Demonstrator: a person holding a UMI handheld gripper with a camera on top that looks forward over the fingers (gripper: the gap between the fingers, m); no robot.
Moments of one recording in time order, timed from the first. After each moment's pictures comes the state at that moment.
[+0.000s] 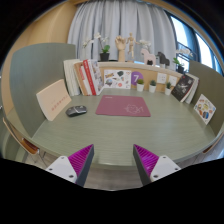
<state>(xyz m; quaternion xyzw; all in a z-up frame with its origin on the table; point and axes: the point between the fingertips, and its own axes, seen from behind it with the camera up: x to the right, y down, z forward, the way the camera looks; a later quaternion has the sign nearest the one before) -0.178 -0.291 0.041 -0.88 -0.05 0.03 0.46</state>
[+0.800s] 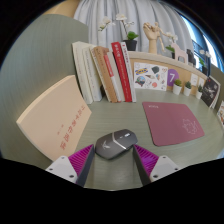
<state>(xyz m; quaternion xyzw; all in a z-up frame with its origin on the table) -0.397 -0.094 -0.007 -0.90 -0.04 0.05 0.44</state>
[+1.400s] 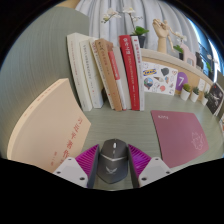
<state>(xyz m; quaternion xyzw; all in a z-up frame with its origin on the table) -0.416 -0.027 -0.010 -0.91 -0.04 0.03 0.41</state>
